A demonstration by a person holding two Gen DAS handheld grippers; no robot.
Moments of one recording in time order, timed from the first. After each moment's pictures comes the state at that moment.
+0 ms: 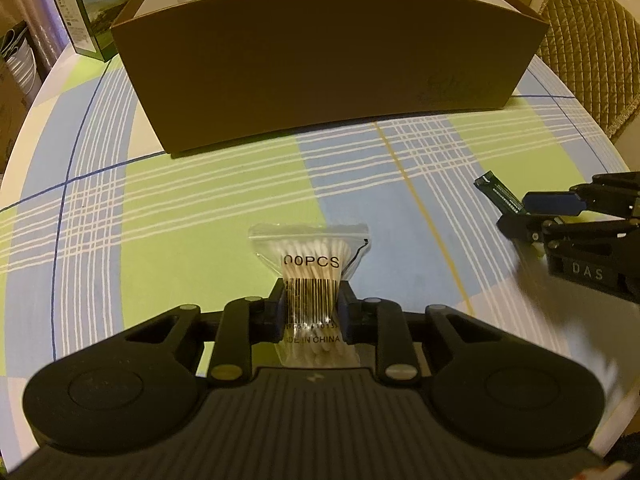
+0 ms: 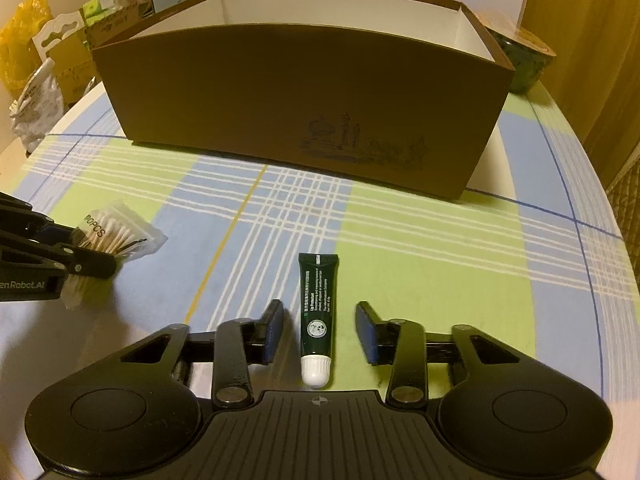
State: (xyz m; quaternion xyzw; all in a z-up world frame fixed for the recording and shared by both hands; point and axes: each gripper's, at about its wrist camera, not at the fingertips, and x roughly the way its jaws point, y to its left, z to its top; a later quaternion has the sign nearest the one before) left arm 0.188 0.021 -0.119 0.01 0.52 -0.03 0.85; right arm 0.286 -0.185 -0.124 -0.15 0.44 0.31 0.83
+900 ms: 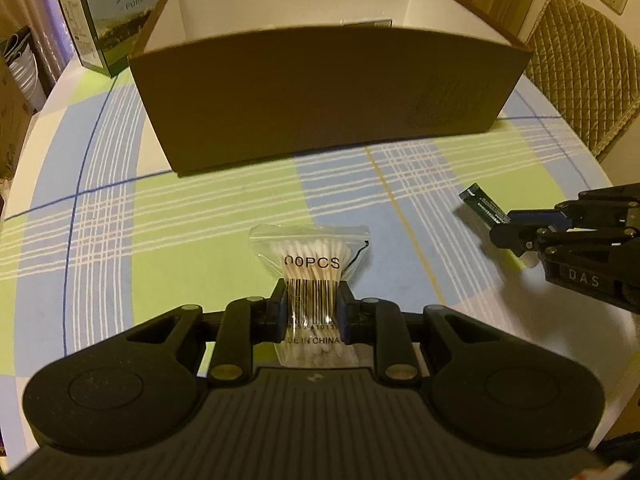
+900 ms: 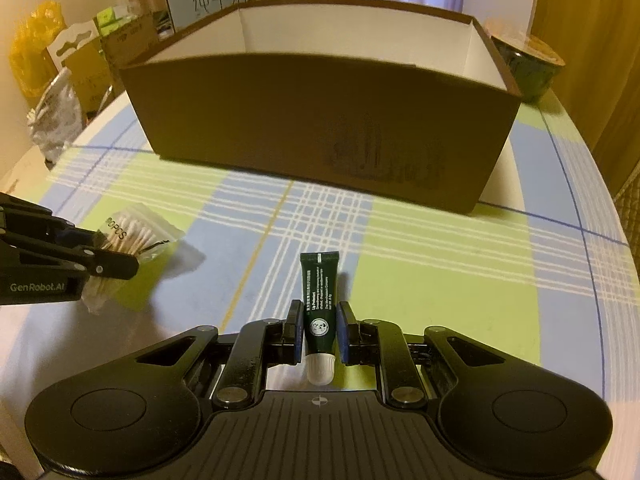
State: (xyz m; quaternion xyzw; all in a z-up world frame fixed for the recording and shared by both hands) left arm 0.182 0.019 -0.092 0.00 0.50 -0.03 0.87; right arm 0.282 -0.187 -0.102 -0.13 0.44 0.33 0.82
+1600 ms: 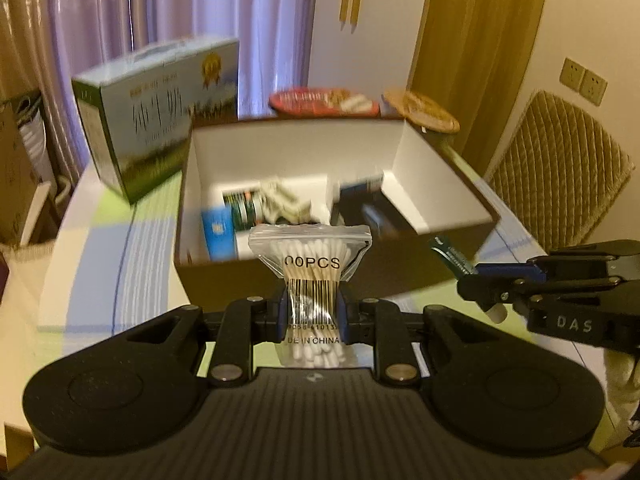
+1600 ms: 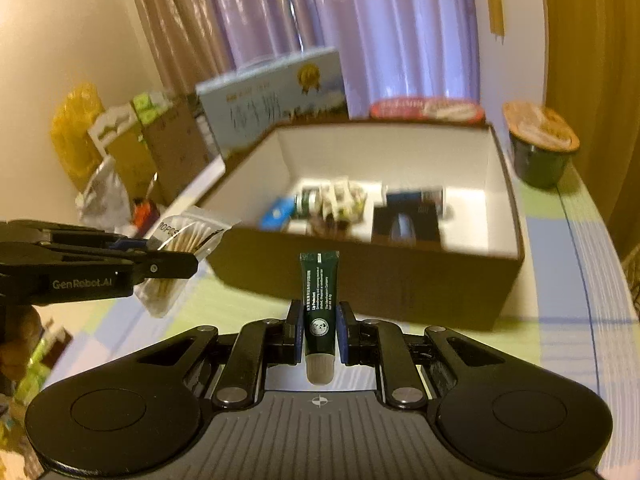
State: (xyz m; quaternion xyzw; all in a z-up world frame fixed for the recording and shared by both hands) left arm 0.216 0.036 0.014 -0.02 0.37 -0.04 0.93; right arm 0.310 -0.170 -0.002 -0.03 0.37 0.39 0.85
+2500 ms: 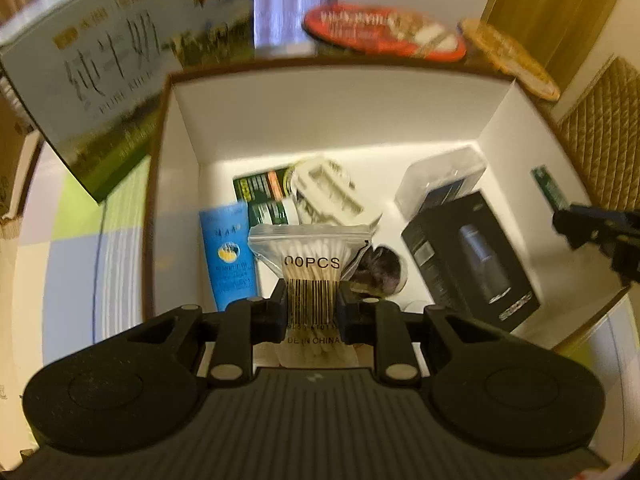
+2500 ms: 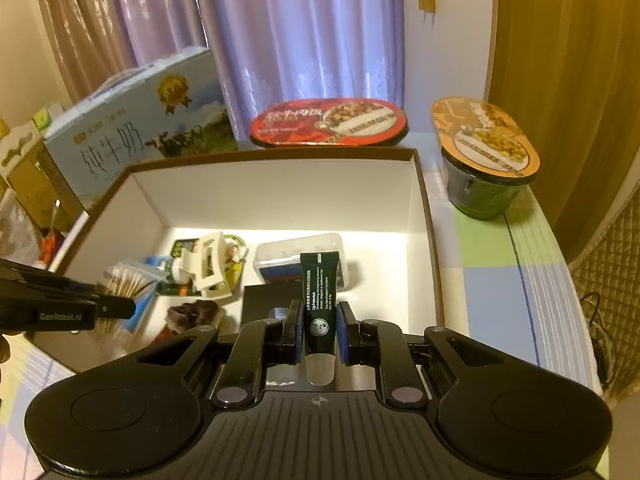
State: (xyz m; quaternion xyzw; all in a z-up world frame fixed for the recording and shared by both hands) left arm 0.398 0.076 -0.059 -0.03 0.53 -0.02 0.85; right arm 0.465 -0.138 -0.026 -0.06 0.41 0.27 0.87
